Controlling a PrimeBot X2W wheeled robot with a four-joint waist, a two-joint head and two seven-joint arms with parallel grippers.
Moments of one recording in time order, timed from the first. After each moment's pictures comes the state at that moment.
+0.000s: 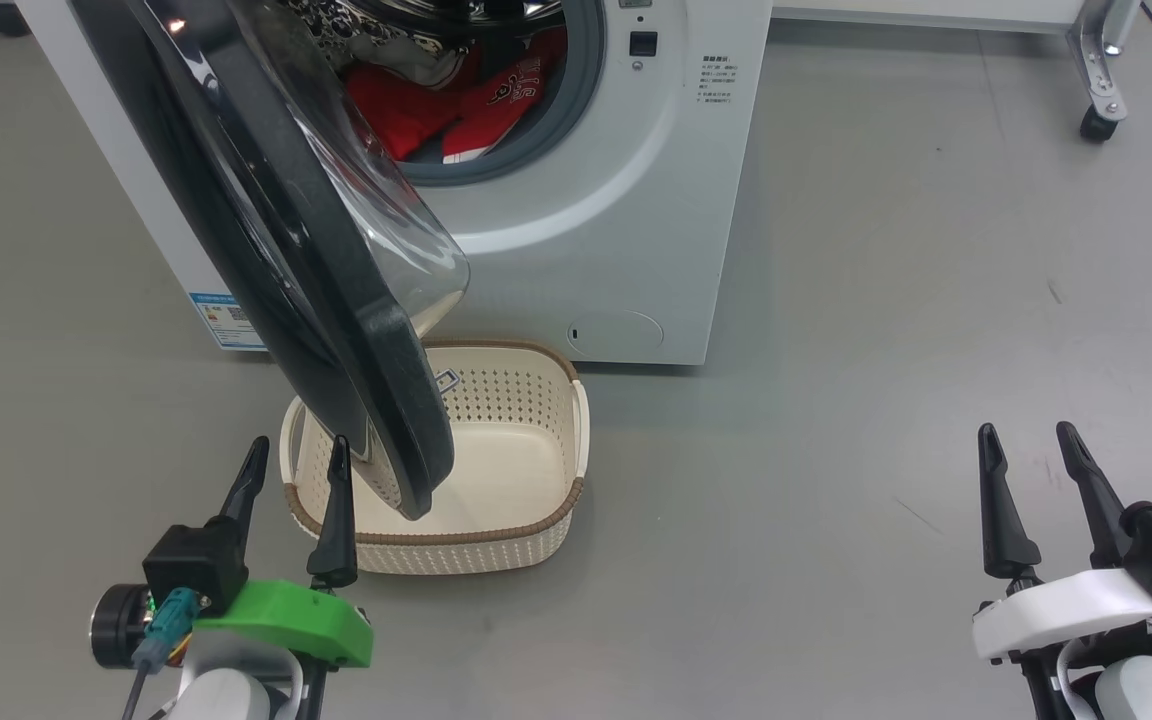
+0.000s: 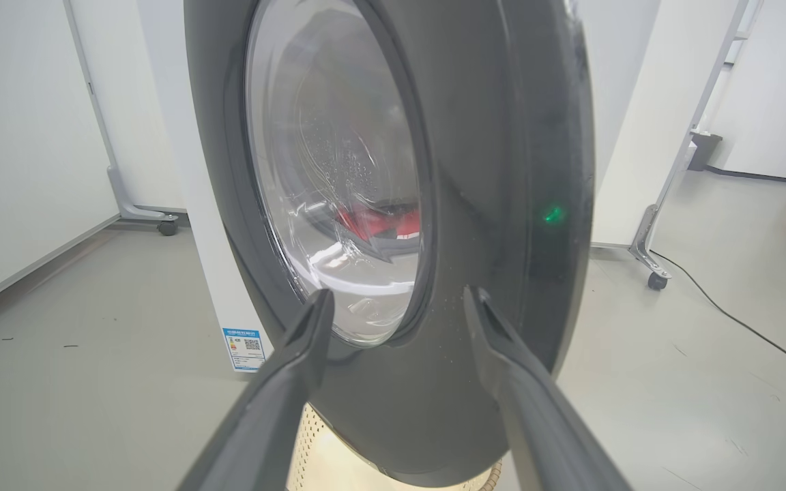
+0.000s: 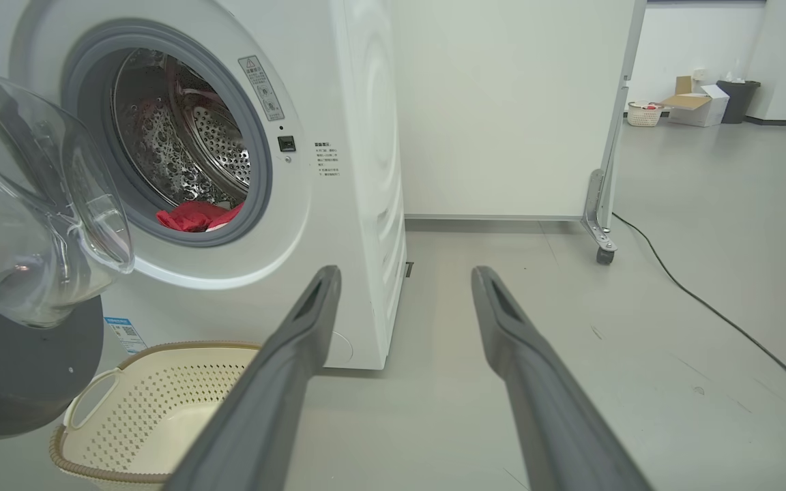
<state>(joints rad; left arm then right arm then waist) -0.13 0.03 -0.21 0.28 -0.37 0.01 -0.25 0.03 -0.28 0.22 0.10 0.49 -0.13 -0.25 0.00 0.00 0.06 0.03</state>
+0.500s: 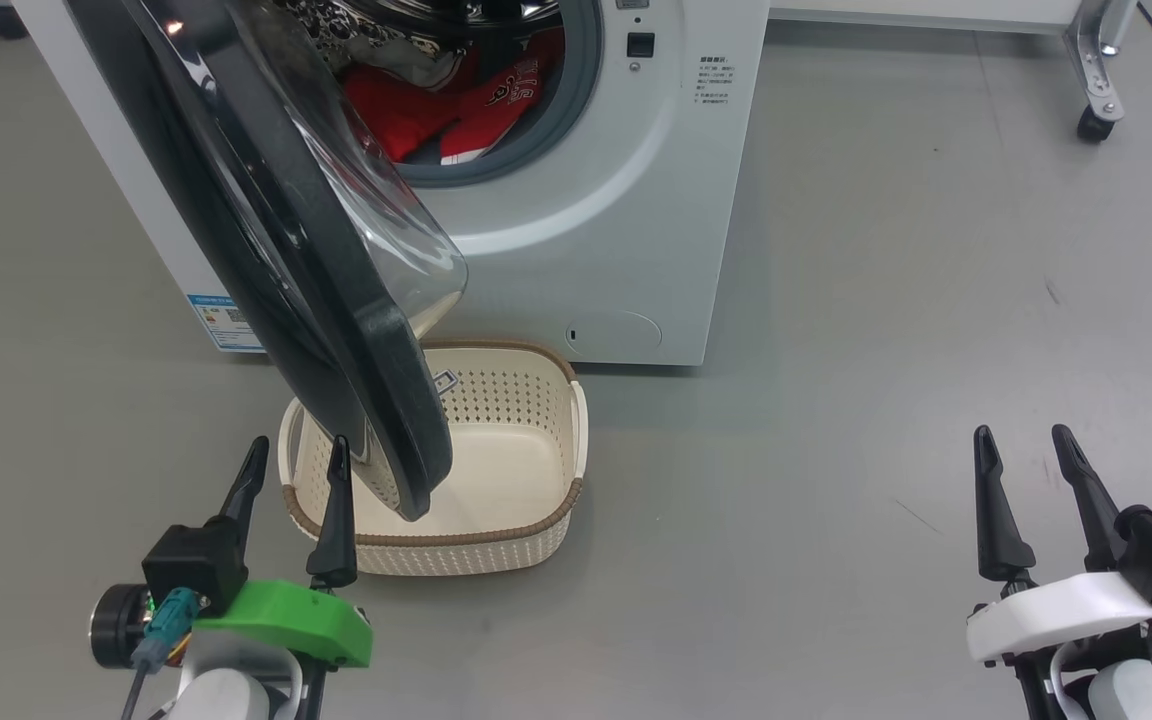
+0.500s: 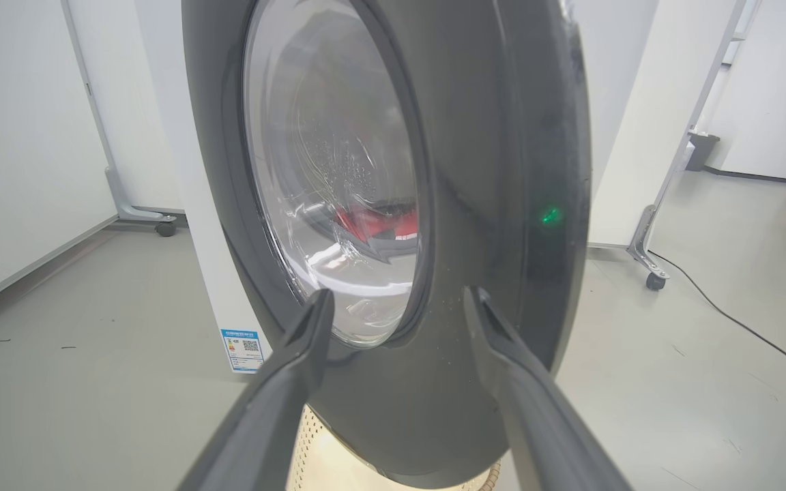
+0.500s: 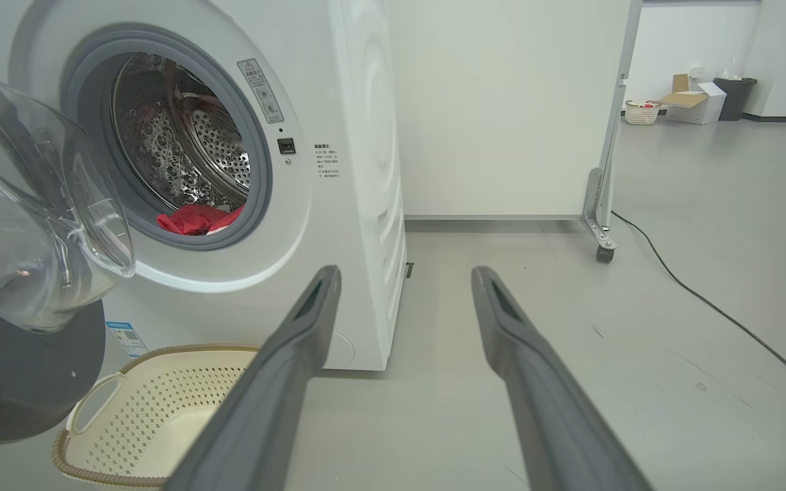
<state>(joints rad) -0.13 0.03 -0.20 0.28 -0.37 0.01 -0.25 0.03 -0.25 0.21 0.09 0.48 -0.13 -0.25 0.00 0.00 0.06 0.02</state>
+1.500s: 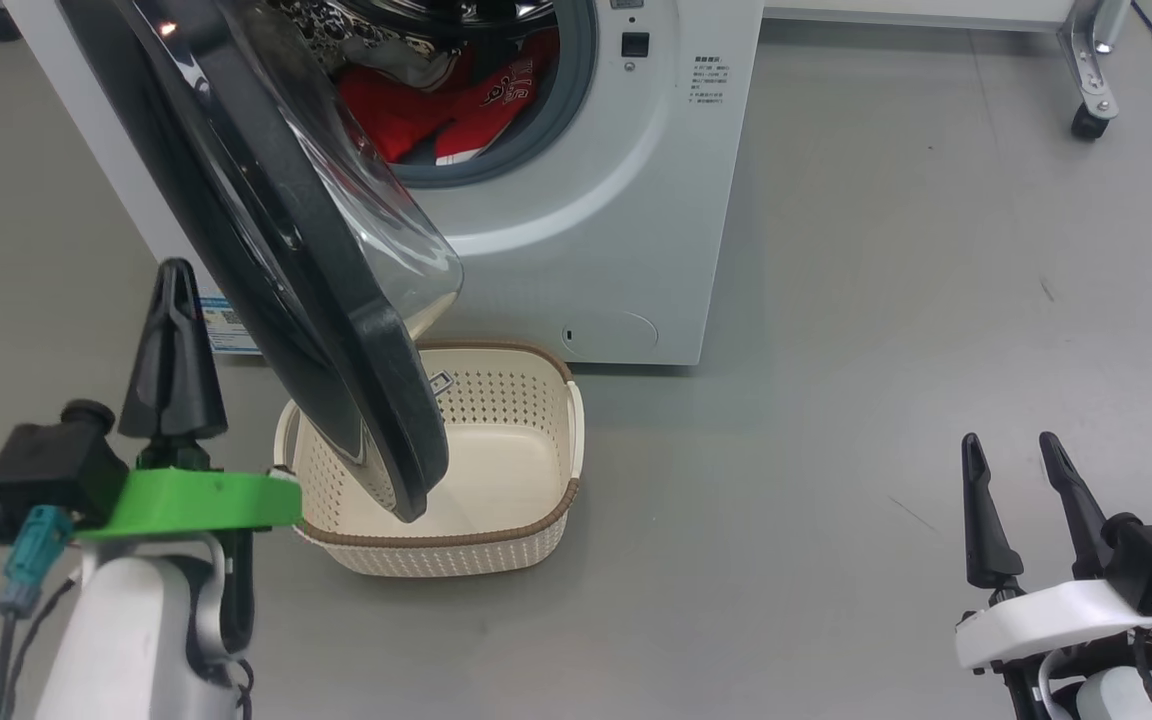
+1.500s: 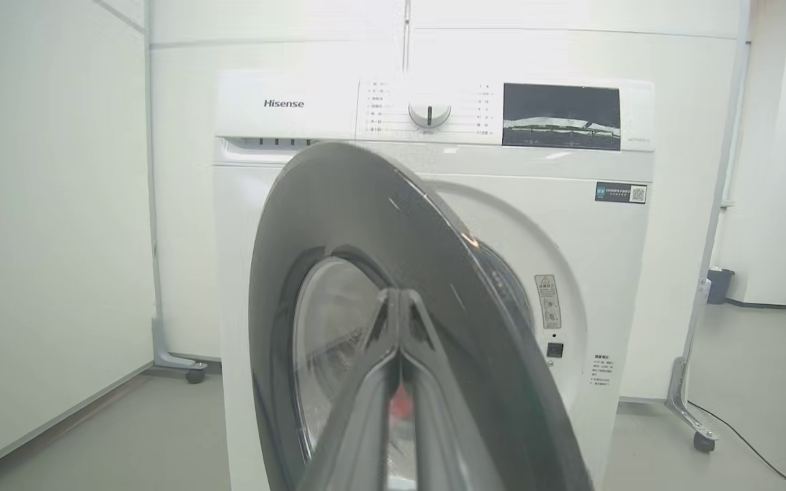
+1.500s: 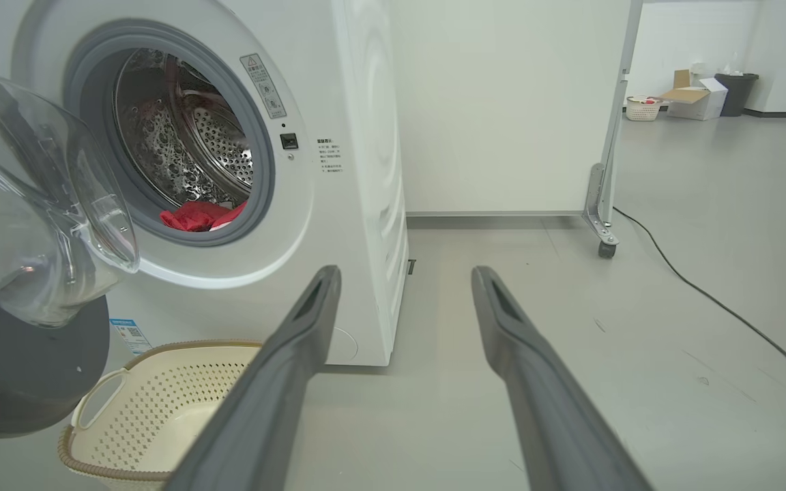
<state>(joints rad) -0.24 0.04 -0.10 0.06 -0.35 0.00 -0.26 0.04 -0.22 0.19 0.10 0.45 -0.11 -0.25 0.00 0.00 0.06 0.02</state>
